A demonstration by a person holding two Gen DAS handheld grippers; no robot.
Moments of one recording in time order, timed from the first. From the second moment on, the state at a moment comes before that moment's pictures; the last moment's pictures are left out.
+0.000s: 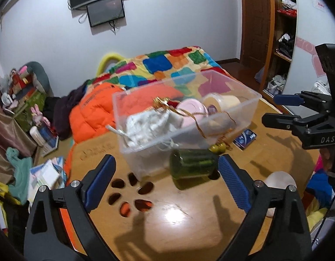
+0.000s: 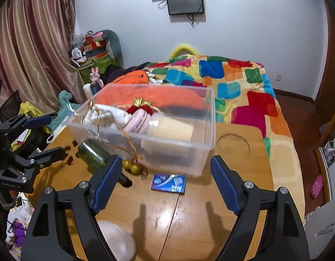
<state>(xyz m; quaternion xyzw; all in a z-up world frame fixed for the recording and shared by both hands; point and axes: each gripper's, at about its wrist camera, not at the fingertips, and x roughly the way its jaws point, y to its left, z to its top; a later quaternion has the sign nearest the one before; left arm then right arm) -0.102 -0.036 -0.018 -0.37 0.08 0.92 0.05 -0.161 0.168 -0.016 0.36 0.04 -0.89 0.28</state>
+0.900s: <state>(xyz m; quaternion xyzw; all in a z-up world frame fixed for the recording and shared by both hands) -0.139 -0.013 -0.073 -0.43 0.01 0.90 0.09 -0.178 0.147 -0.082 0.43 0.10 -0.86 0.26</state>
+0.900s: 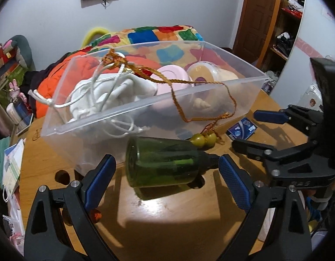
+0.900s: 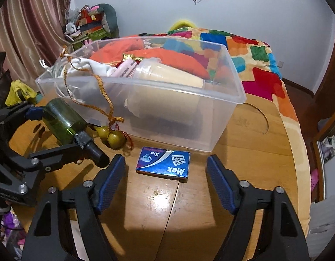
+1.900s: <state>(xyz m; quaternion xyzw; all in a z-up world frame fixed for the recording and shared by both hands) -0.124 -0.023 -0.074 -0.43 -0.03 0.90 0.09 -0.165 0.169 -0.080 0.42 0.04 -0.86 0.29</state>
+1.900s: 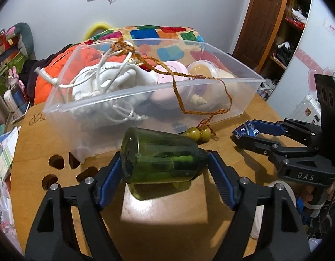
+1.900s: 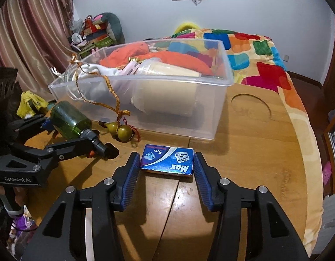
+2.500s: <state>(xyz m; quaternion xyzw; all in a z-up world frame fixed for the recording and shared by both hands) -0.092 -0.042 -0.043 -0.39 -0.01 0.92 0.06 -0.146 0.172 -0.039 0.37 0.05 -0.88 0.29</state>
